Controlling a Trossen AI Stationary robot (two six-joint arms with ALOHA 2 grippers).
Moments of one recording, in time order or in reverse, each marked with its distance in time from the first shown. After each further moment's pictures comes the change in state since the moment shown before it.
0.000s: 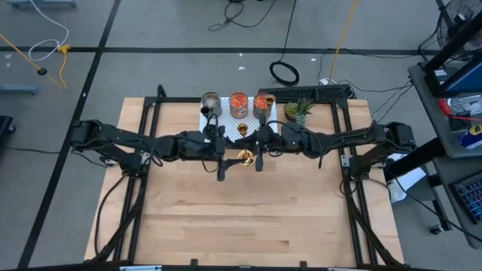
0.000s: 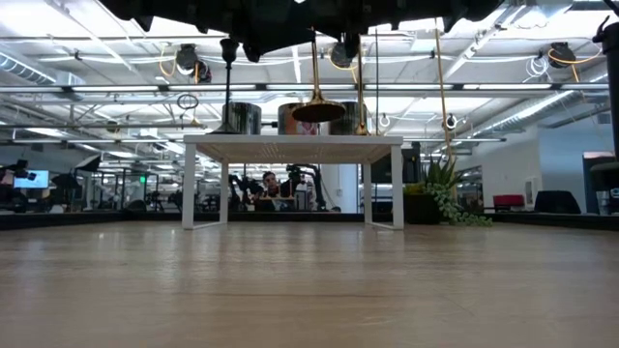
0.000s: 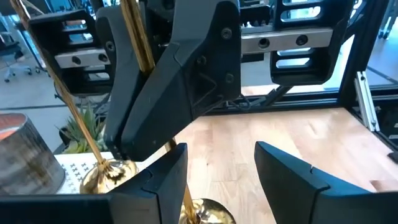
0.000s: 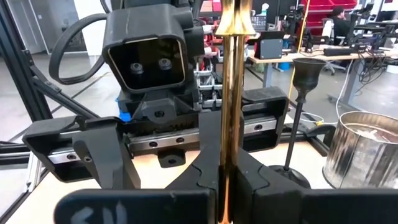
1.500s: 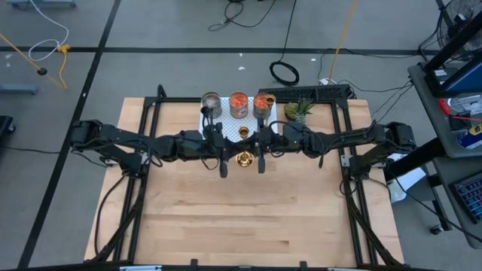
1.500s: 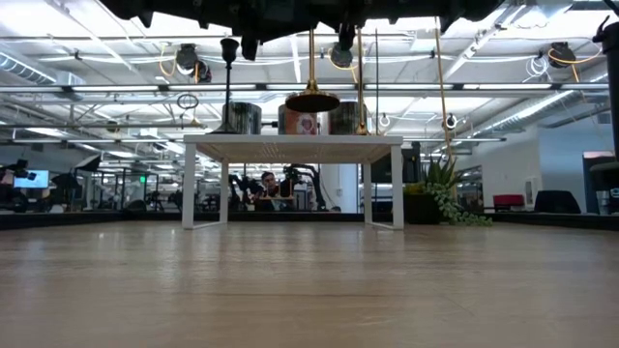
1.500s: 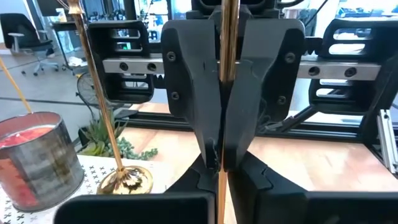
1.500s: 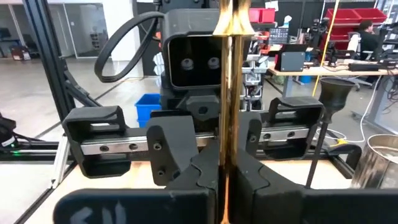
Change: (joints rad) left arm -0.002 0.000 0.001 0.075 -0.098 -0.091; right arm -0.003 -0.001 0.000 0.043 -0.098 -0.028
